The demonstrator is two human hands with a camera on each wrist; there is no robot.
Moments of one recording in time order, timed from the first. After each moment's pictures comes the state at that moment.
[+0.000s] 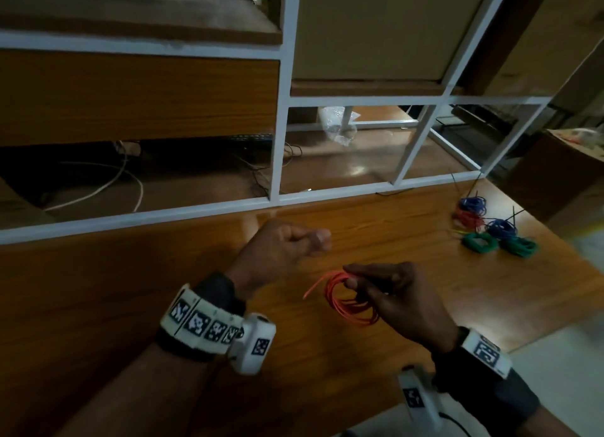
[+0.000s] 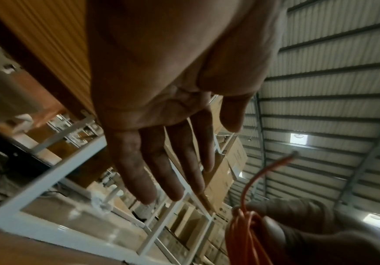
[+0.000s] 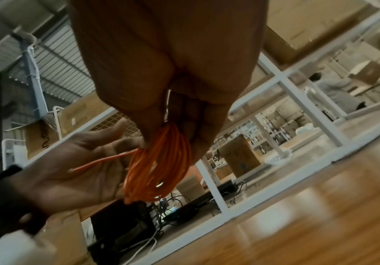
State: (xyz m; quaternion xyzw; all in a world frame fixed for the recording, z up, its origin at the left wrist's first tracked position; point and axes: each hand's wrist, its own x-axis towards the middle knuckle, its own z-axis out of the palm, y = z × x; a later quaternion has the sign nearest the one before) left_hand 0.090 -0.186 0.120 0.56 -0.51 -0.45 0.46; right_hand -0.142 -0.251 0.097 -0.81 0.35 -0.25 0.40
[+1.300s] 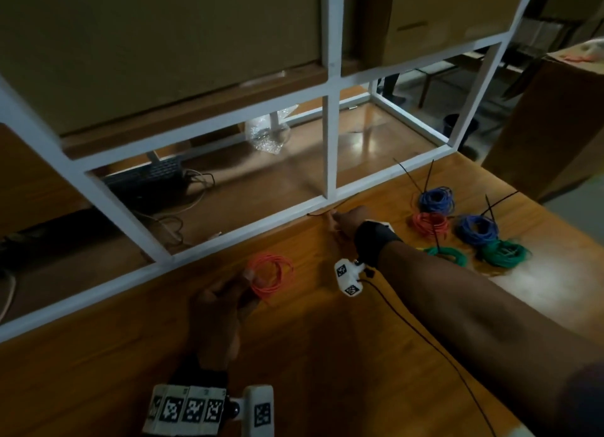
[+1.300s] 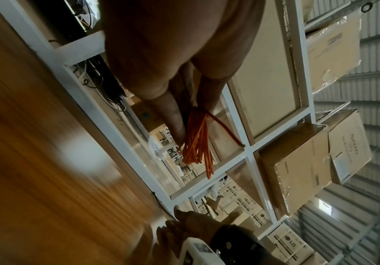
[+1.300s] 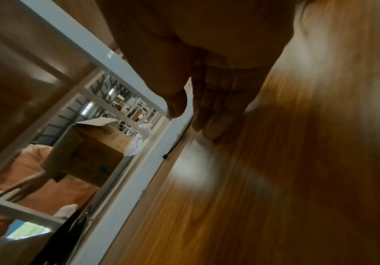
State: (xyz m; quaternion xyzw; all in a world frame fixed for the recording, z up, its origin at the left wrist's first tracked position) left_hand -0.039 -0.414 0.034 0.66 -0.16 -0.36 0.64; right_hand -0.183 -0.687 -0.038 -0.47 0.63 -0.19 0.59
